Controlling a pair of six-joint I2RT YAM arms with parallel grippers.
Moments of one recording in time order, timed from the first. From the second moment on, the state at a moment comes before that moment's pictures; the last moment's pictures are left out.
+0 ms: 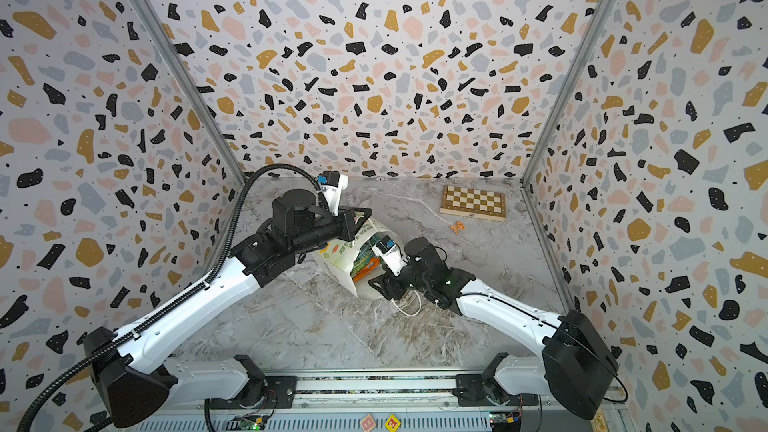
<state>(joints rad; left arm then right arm) -0.70 1.27 1.23 -0.24 0.18 -0.52 0.79 1.28 0.78 -0.09 -0.33 0.04</state>
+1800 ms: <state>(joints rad) -0.70 1.26 1.24 -0.28 0.20 -0.50 0.80 1.67 0.86 0.21 0.13 0.05</state>
